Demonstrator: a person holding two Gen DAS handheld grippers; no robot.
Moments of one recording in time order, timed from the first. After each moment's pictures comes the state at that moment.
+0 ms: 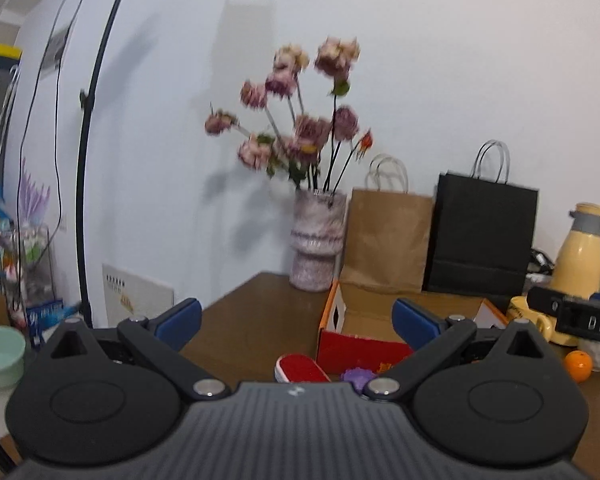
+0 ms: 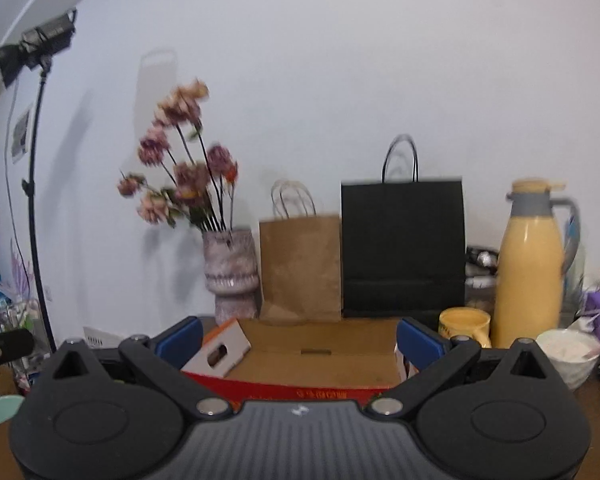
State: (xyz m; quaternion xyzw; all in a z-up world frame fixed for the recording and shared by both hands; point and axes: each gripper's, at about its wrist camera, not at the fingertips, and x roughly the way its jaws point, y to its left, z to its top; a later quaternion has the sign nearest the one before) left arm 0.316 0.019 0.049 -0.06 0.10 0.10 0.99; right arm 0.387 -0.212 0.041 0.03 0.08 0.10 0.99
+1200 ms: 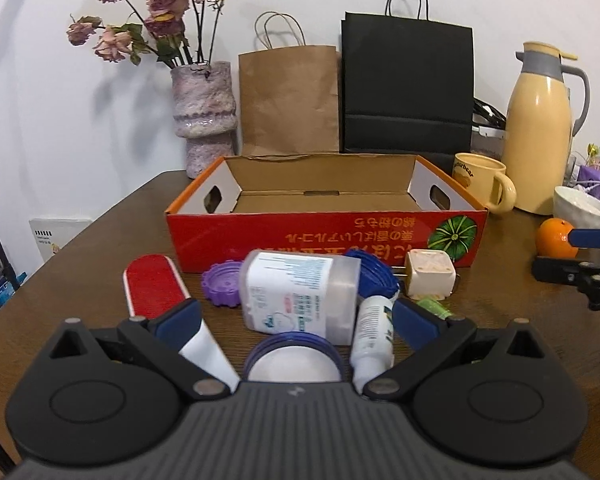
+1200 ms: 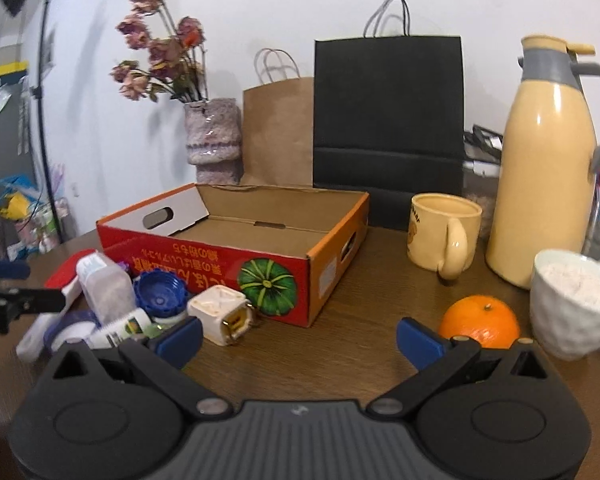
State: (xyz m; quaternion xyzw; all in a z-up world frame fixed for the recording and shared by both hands) left arm 0.416 -0.091 -0.038 0.02 0.25 0.00 0.97; right arm 0.469 -0.367 -0.054 -0.03 0.21 0.19 0.96
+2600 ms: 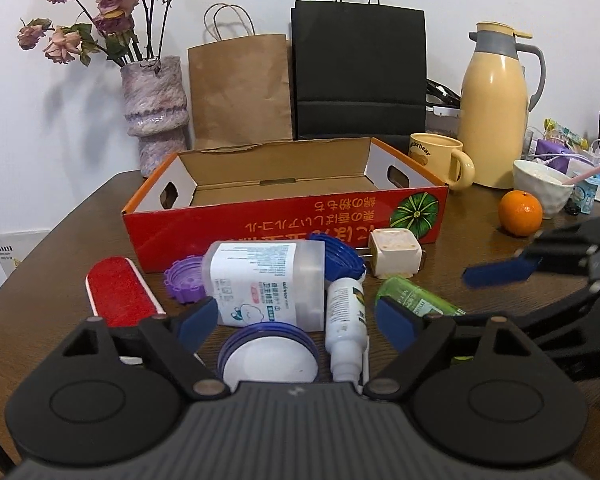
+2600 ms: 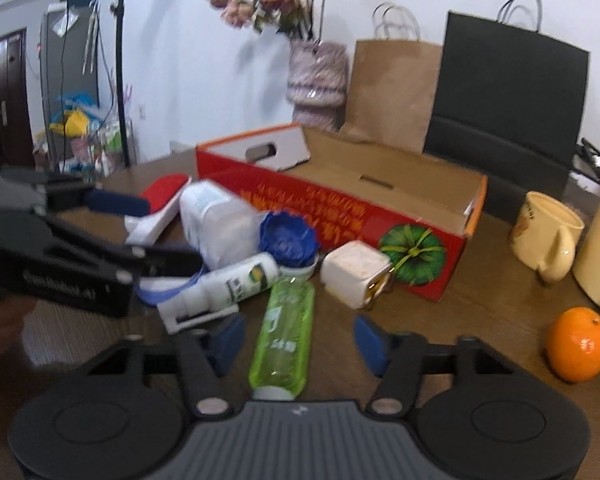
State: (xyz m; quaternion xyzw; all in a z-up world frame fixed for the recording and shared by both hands) left arm 0.418 -0.084 -0.044 0.04 0.26 -0.08 0.96; right arm 0.442 -0.263 -0.058 -0.12 0.28 0.27 0.91
